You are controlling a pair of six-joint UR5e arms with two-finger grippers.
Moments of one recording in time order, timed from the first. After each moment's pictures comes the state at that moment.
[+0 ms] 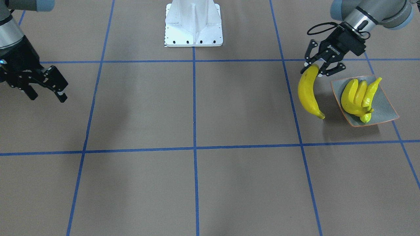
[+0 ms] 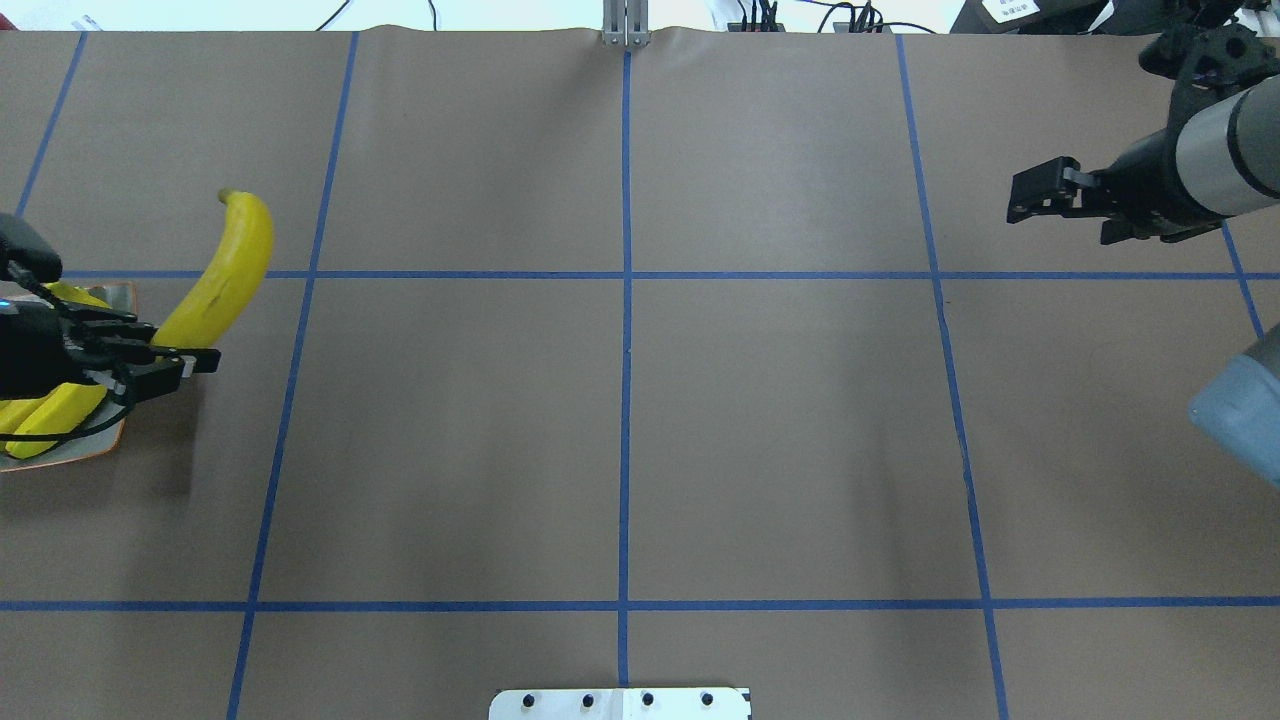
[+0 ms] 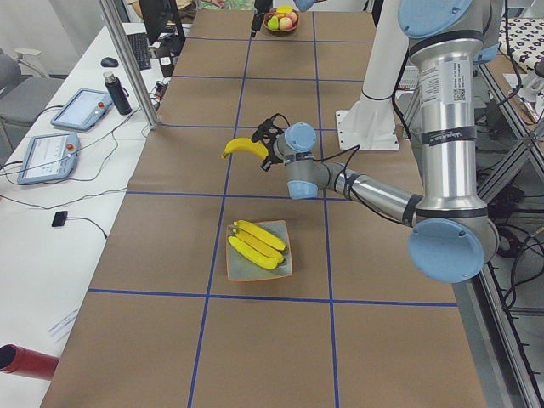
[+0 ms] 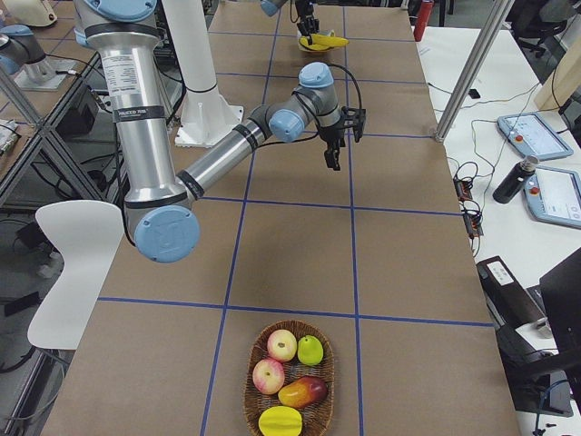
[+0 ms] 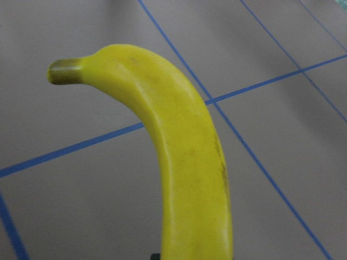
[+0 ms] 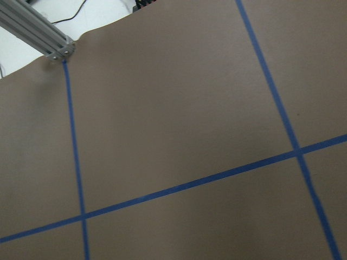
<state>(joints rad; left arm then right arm) -0.84 -1.39 -1.96 -2.65 -2.03 -0.60 1.01 -1.45 2.08 -1.45 2.00 1.03</state>
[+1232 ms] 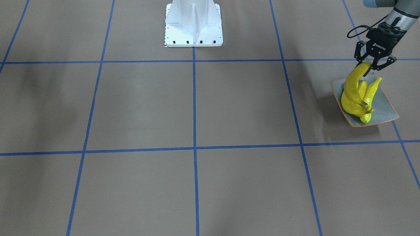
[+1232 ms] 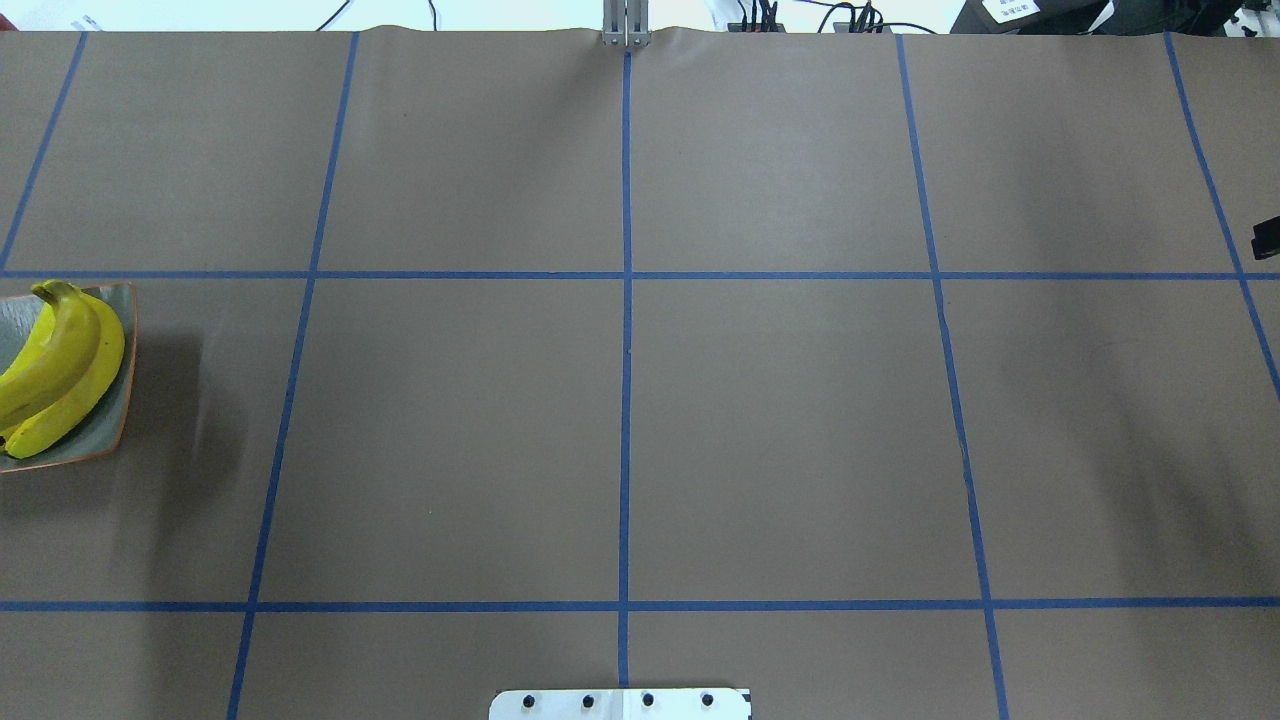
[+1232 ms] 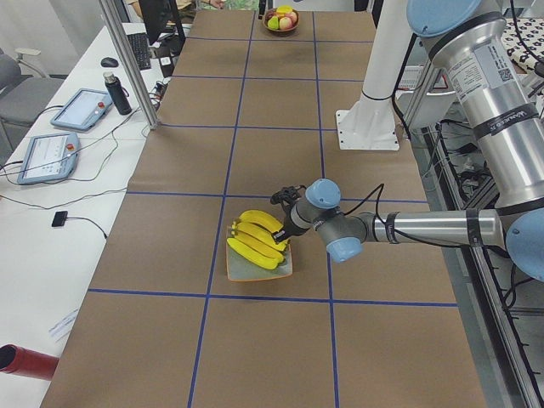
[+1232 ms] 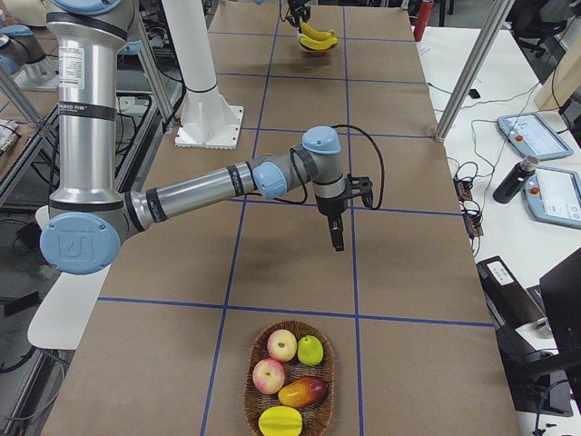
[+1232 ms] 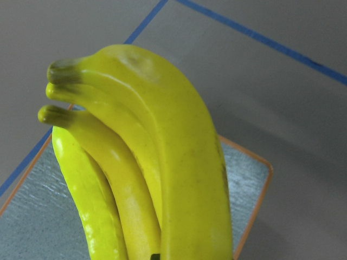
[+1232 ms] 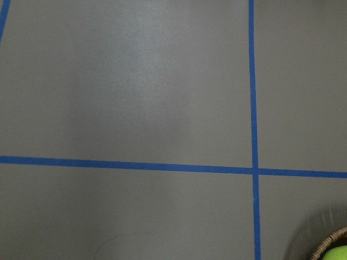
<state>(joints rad) -0.90 -1.12 -1.84 -2.65 -1.95 -0.08 1.25 -1.63 1.95 -1.44 2.00 0.46</state>
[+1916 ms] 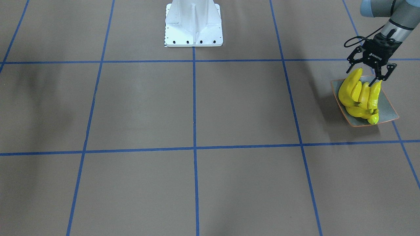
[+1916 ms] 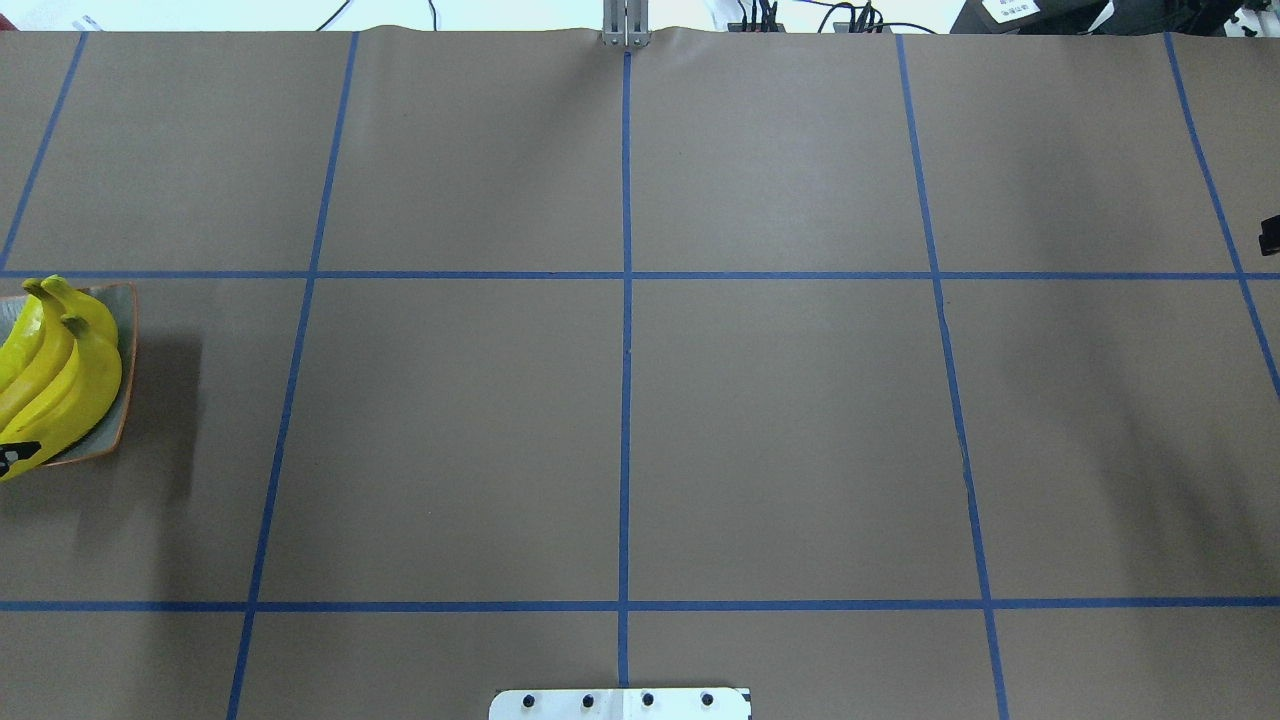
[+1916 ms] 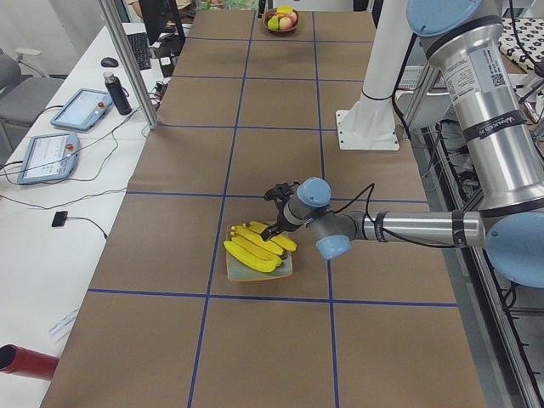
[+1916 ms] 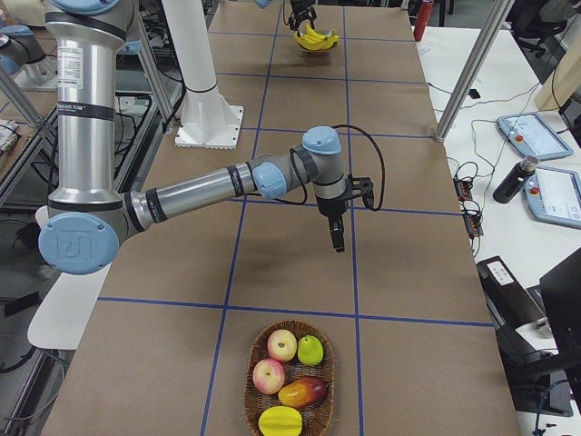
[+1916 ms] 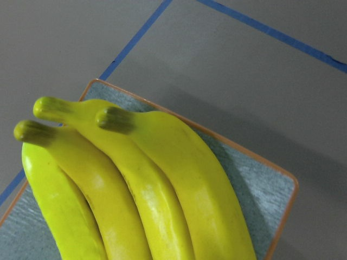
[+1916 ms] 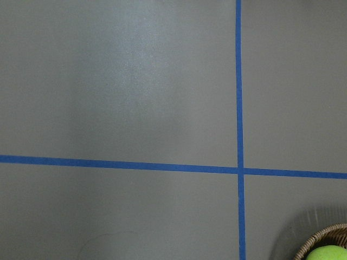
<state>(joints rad) -0.91 -1.20 -1.81 -2.64 -2.00 -0.11 1.27 -1.63 1.94 -1.44 2.02 0.46</state>
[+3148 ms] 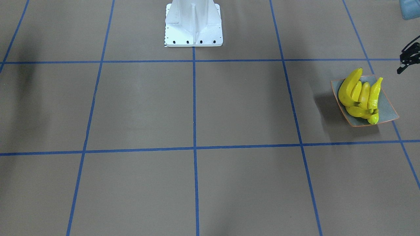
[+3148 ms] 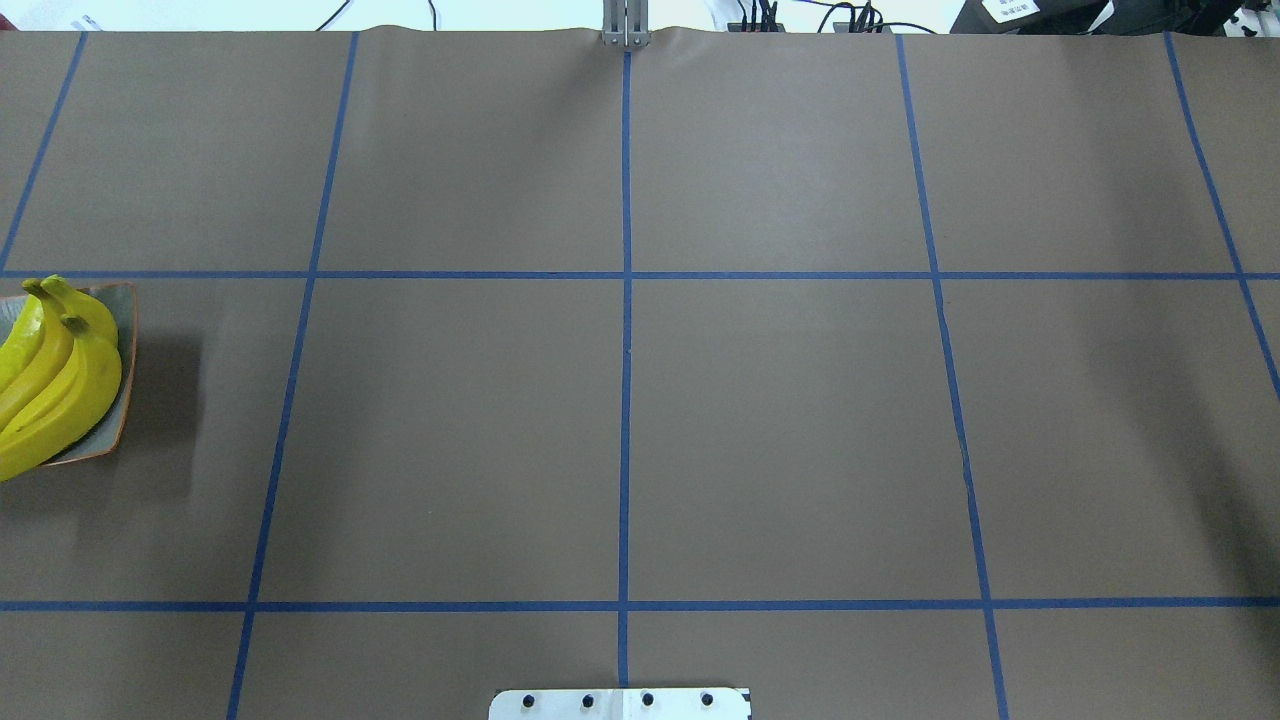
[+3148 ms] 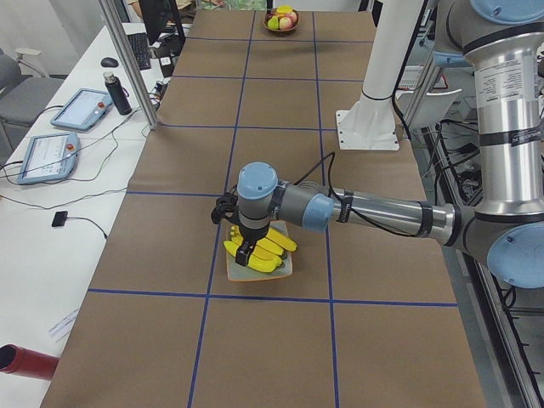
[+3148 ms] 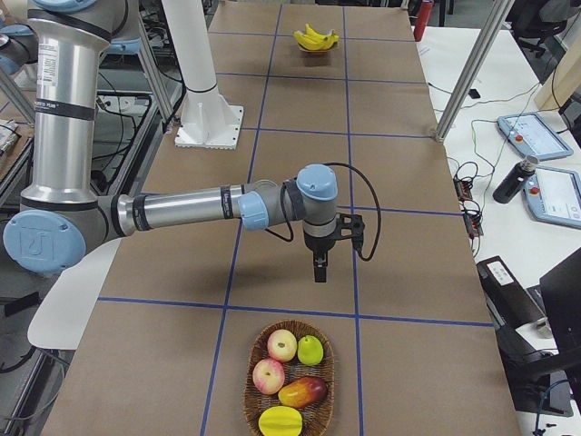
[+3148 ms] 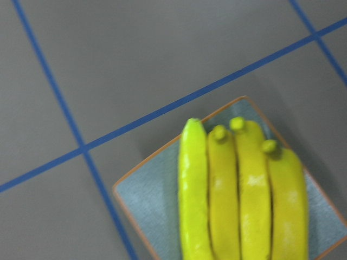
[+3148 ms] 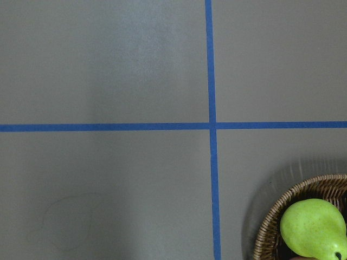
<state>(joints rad) -1.46 -1.42 -1.88 -1.64 -2.34 0.08 1.42 -1.72 1.85 -1.45 2.22 0.27</state>
